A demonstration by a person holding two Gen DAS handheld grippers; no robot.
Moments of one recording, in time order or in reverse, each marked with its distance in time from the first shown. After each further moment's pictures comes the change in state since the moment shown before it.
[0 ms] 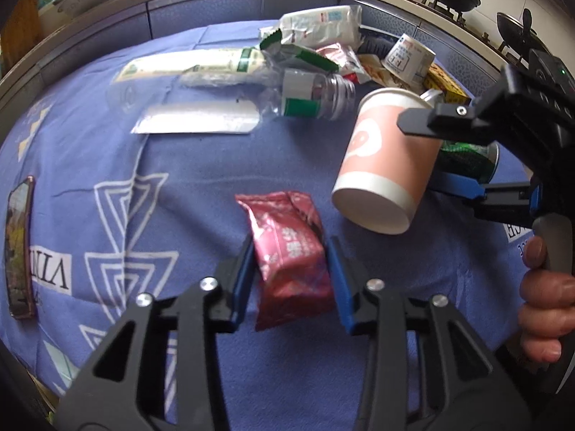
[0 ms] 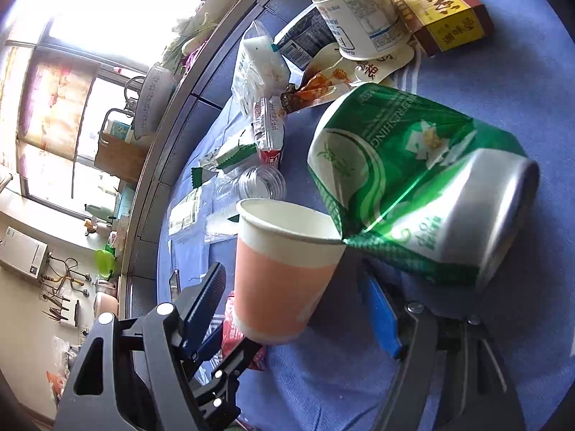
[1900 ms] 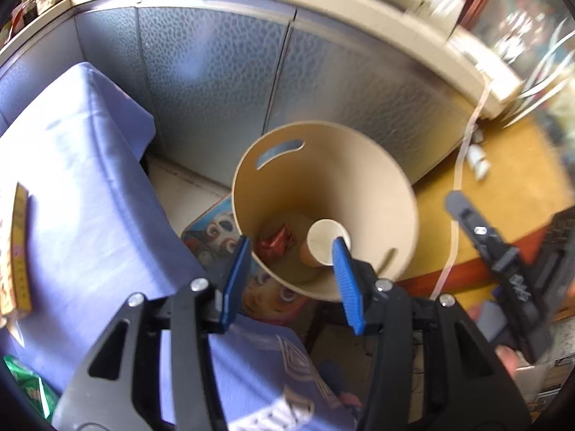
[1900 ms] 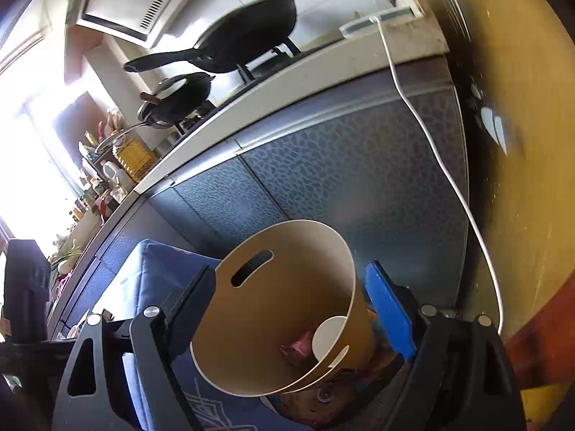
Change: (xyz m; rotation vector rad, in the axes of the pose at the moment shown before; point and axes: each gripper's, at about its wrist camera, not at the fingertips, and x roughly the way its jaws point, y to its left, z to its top) left arm 0.086 -0.425 0.130 0.449 0.149 -0.450; right arm -0.318 -0.280 0.017 0.135 -0.904 -0.479
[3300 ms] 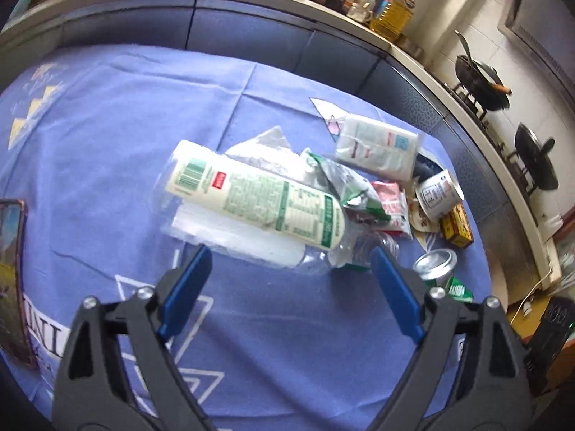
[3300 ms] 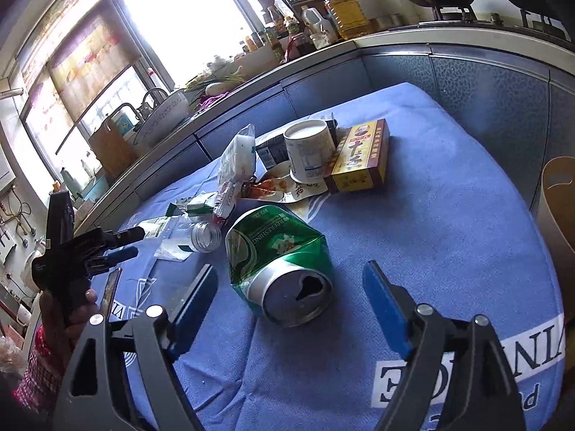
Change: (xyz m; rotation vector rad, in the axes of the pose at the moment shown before) left arm -0.275 0.356 -0.268 -0.739 -0.360 0.287; right arm -0.011 0.285 -0.171 -0.432 0.473 0.492
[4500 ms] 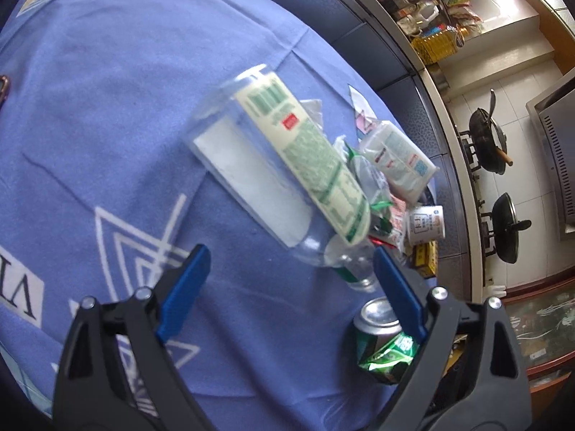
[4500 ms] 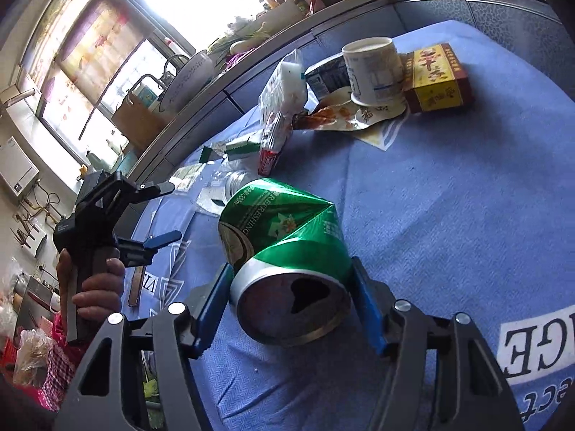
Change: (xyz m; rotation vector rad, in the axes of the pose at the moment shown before) left arm 0.010 0.037 -0.009 -0.321 0.129 -0.170; right arm 0.036 0.036 -0.030 0.020 0.140 0.148
